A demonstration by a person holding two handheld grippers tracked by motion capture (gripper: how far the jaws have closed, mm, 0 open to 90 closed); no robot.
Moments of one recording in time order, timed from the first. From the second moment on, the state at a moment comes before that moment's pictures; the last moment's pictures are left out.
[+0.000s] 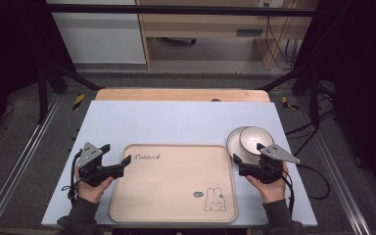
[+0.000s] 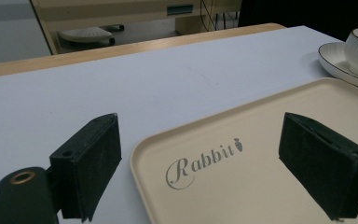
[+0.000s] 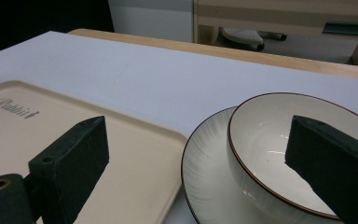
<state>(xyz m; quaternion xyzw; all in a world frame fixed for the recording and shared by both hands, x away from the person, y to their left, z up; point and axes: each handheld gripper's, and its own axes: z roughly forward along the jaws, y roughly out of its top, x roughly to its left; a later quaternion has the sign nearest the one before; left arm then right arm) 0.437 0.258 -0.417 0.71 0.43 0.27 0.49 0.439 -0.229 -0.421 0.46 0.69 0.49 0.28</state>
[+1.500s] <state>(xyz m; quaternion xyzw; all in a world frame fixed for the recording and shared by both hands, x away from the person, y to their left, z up) 0.437 0.258 -0.420 0.71 0.43 0.26 0.49 0.450 -0.246 -0.408 0.50 0.67 0.45 0.30</state>
